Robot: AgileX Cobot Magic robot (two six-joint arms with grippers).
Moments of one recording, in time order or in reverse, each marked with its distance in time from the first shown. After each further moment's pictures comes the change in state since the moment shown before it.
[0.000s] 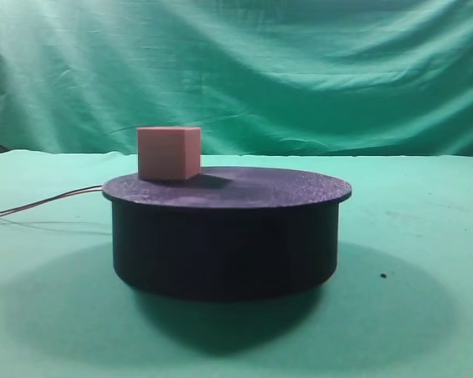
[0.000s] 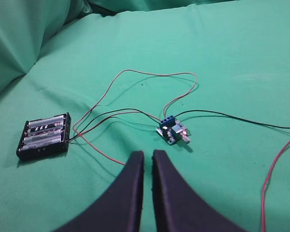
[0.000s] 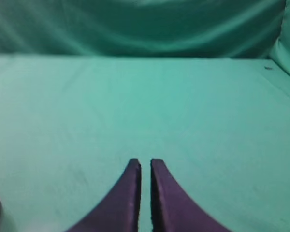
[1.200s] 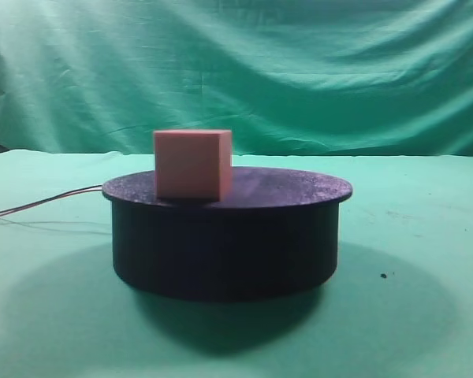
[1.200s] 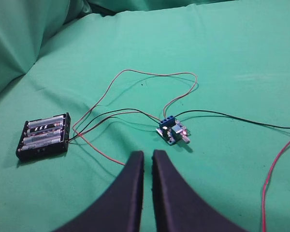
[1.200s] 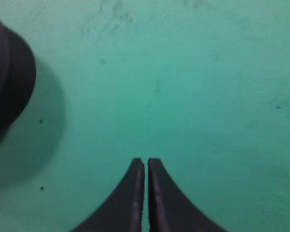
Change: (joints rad) left arm 0.000 0.000 0.000 0.000 0.000 0.000; right arm 0.476 0.997 -0.499 -0.034 0.514 0.060
